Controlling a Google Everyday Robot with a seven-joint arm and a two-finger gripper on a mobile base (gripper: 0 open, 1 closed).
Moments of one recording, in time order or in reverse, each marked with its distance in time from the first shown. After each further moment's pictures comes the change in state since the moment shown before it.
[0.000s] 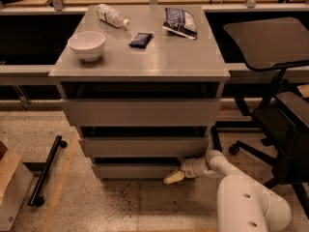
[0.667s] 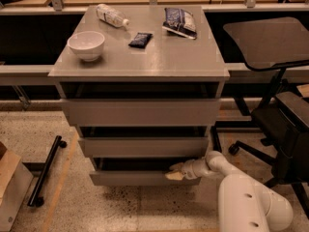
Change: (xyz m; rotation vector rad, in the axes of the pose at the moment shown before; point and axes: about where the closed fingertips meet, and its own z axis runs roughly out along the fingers) arm -0.004 0.003 -0.003 -0.001 0.000 0.002
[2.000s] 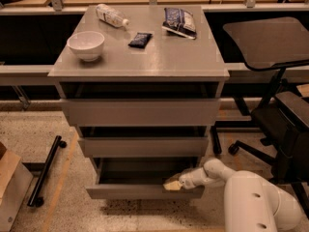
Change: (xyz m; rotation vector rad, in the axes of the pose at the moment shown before) arm 0.027 0.054 0.008 -0.078 0.057 0.068
